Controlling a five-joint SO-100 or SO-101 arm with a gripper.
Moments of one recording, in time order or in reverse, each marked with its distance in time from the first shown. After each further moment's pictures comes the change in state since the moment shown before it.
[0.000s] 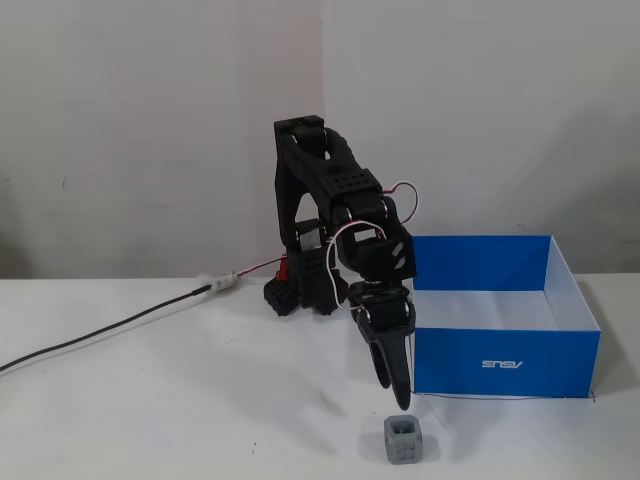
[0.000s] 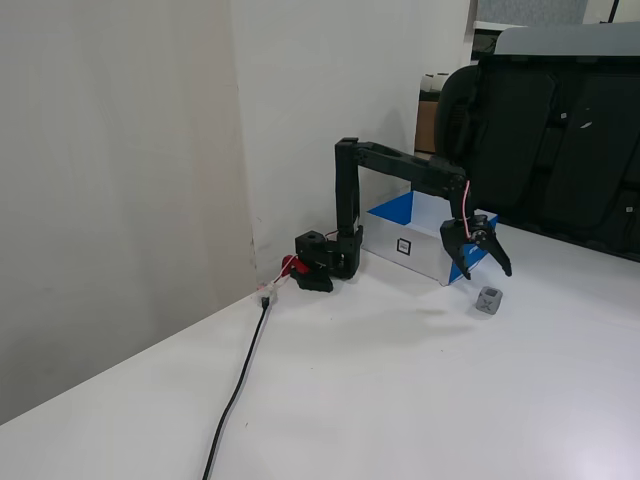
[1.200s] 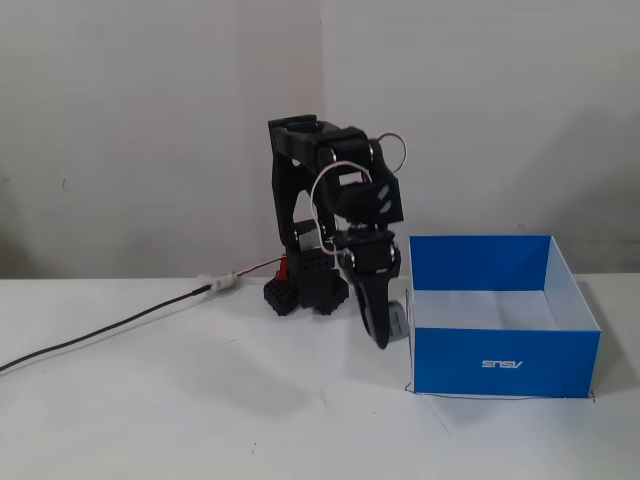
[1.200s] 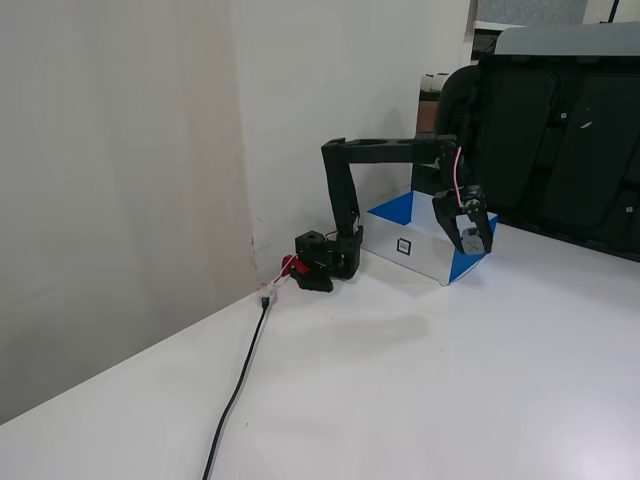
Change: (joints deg) arm 0.9 11.0 -8.9 19.2 -0.3
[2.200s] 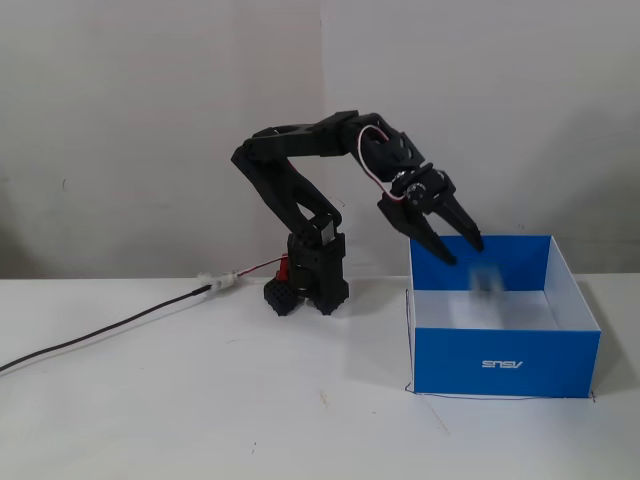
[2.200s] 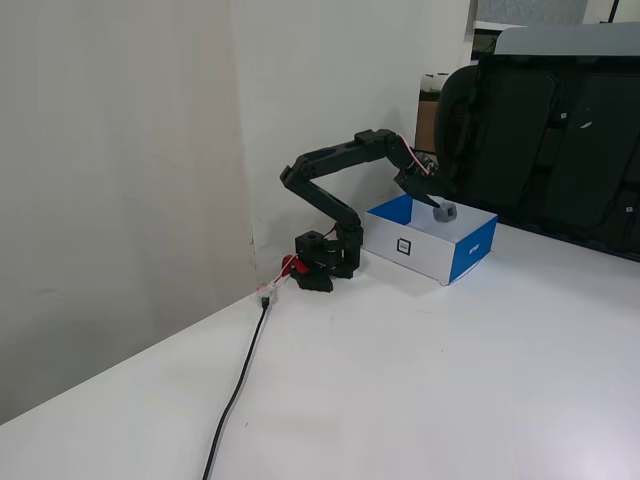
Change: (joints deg) arm -33.5 37.4 33.5 -20.6 -4.5
